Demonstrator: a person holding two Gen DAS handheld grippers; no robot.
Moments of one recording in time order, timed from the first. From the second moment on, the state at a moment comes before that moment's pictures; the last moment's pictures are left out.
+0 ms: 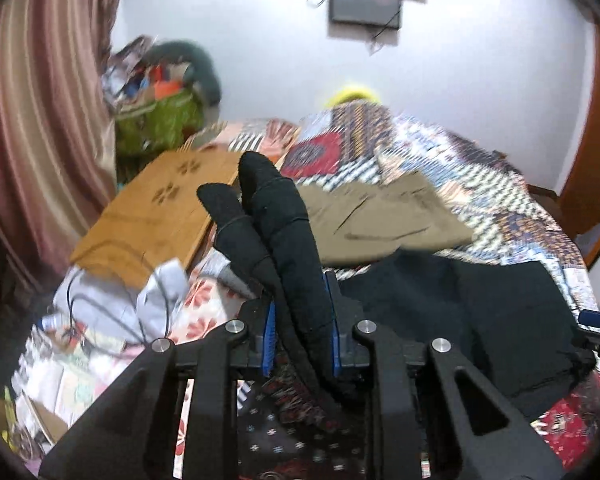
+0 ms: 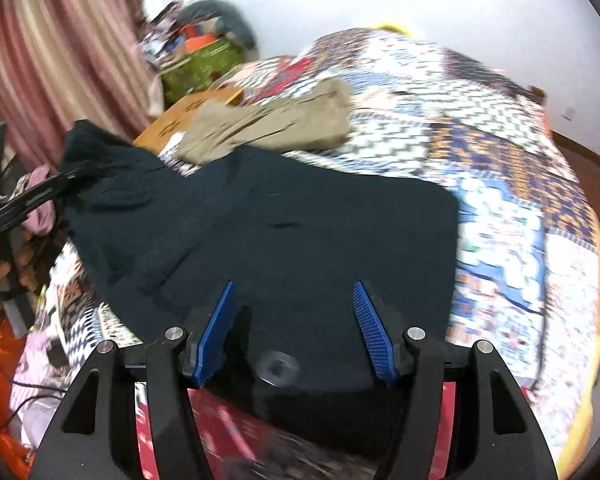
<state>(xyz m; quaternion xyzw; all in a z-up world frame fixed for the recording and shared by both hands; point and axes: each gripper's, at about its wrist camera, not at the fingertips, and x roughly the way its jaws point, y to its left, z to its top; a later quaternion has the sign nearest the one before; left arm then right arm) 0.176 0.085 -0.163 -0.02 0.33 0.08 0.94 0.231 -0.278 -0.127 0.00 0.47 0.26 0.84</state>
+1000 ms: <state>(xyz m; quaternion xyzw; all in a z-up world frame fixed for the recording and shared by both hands) 0.199 -0.172 -0.167 0.09 0.34 -0.24 0.91 0.222 -0.359 -0.164 0.07 0.50 0.20 0.84</state>
